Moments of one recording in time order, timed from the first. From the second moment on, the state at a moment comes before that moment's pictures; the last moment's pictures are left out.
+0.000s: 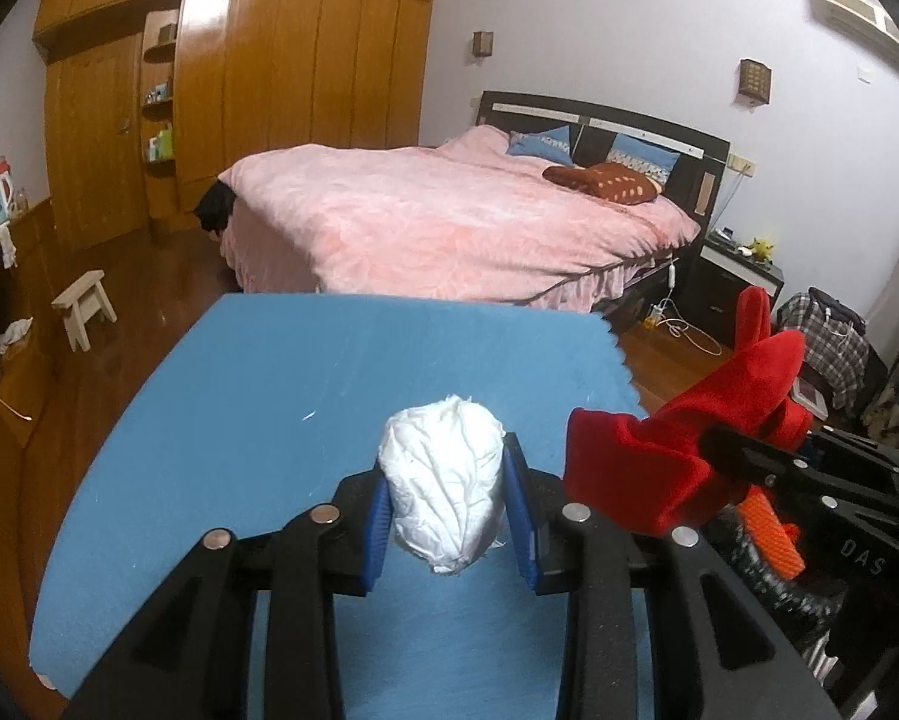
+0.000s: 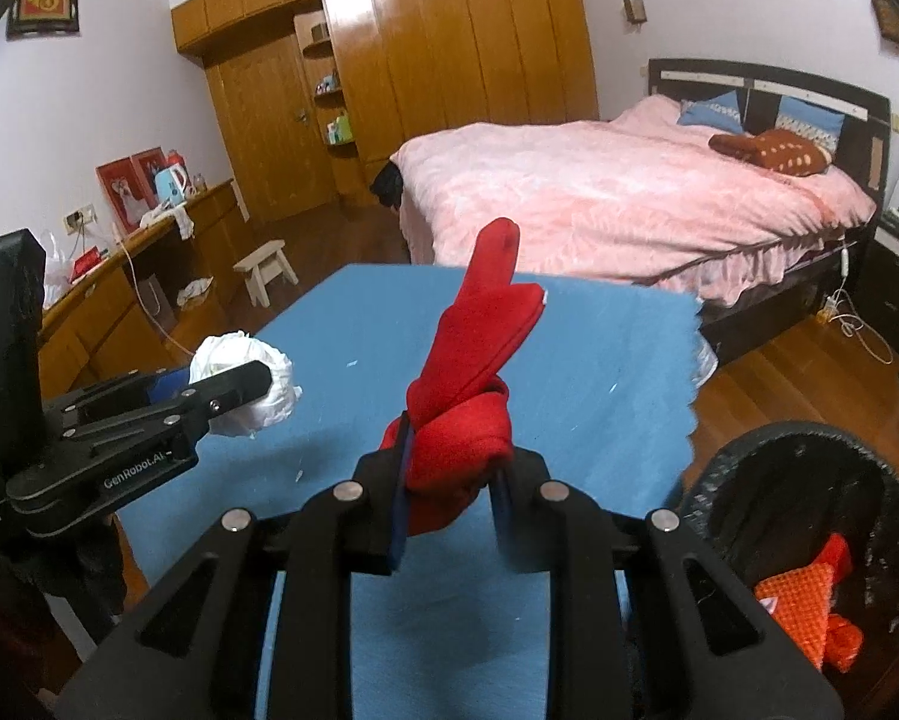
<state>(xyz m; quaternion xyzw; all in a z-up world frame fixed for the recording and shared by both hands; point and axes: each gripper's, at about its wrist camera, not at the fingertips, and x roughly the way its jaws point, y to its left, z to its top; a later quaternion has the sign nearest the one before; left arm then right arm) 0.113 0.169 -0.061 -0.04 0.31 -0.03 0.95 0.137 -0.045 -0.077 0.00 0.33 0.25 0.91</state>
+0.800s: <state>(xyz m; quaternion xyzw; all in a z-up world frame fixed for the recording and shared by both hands) 0.112 0.057 -0.009 -0.02 0.27 -0.11 0.96 0.106 -0.162 -0.016 0.03 0.26 0.17 0.95</state>
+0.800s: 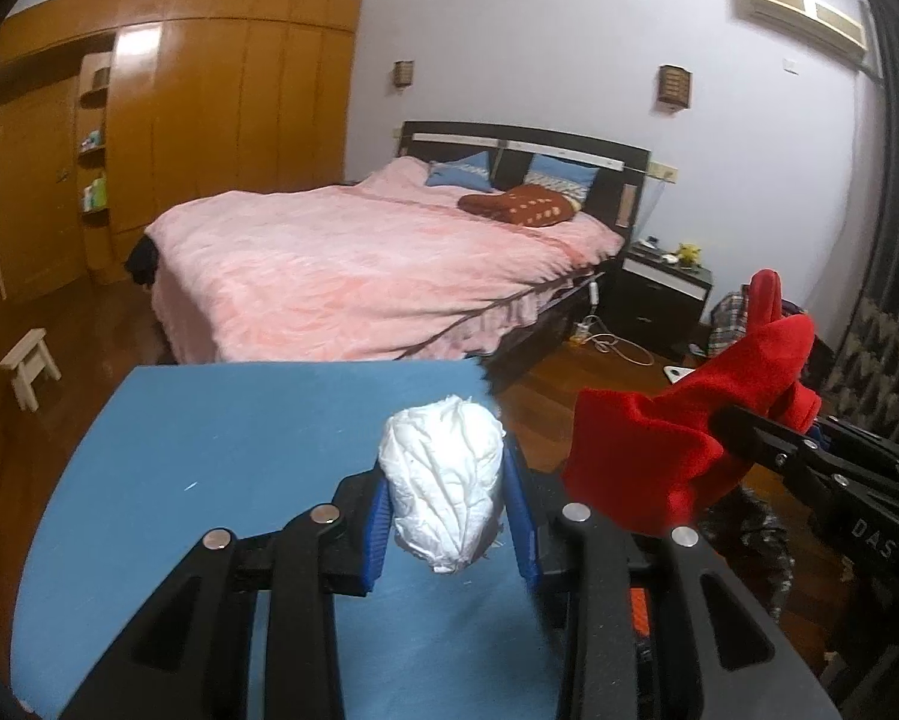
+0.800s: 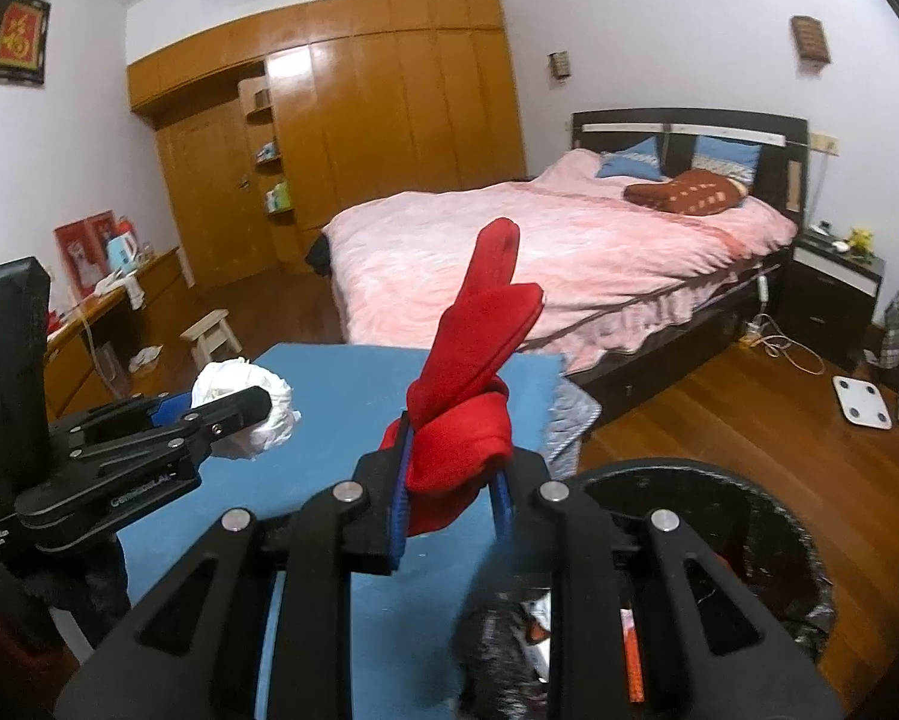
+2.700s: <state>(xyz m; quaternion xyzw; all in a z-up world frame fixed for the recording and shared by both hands) 0.184 -0.159 -0.087 0.04 0.34 -0.28 0.90 0.121 -0.326 -0.108 0.06 0.34 -0.01 0.94</state>
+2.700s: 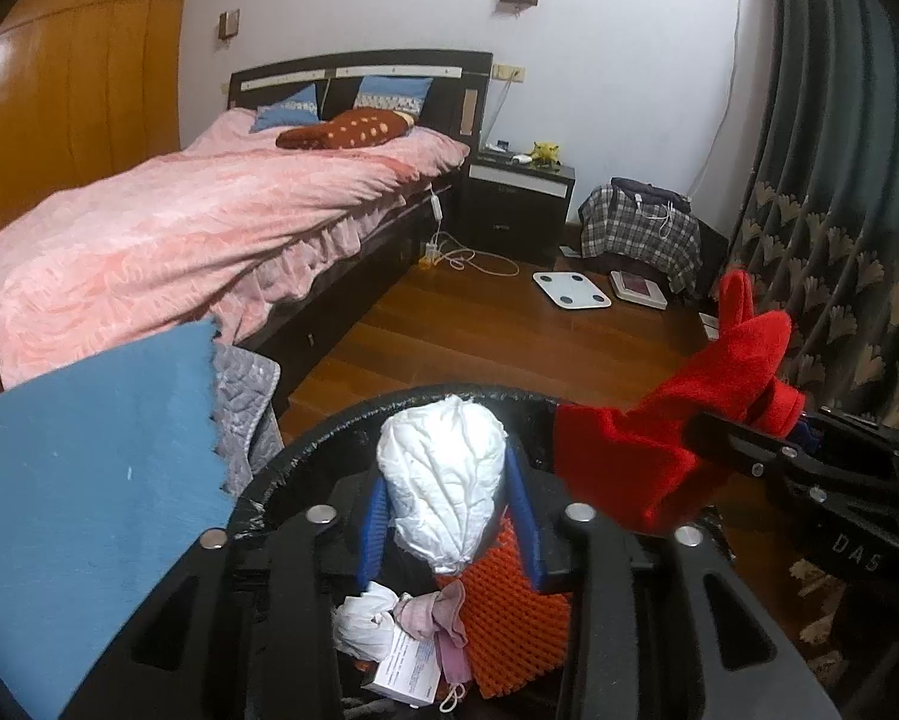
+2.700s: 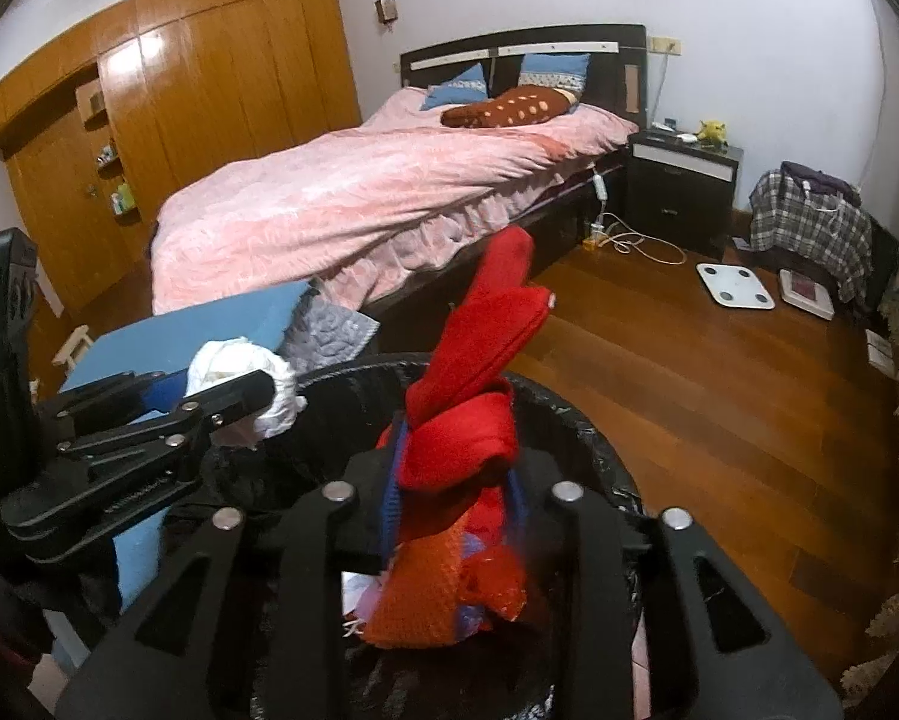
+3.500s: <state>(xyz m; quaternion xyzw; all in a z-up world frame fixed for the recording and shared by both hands) 0.163 -0.082 -0.039 0.02 0.31 -0.21 0.93 0.091 -0.321 -0.069 0.07 0.31 -0.03 0.95</state>
